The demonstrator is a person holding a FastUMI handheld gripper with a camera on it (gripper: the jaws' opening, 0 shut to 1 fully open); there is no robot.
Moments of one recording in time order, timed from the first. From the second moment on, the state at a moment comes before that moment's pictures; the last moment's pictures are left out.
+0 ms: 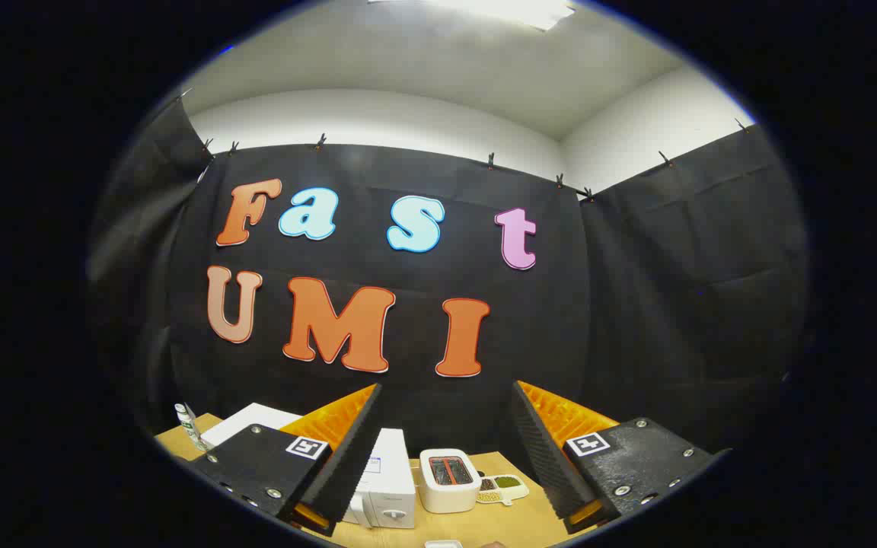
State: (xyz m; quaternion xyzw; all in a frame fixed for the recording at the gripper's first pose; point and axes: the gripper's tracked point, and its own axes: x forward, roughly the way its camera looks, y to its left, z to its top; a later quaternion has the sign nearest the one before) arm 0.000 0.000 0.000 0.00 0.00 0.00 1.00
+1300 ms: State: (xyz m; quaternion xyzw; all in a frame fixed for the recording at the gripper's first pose) arm 0.001 0.071 -0.140 0.06 0.10 0.08 0.99
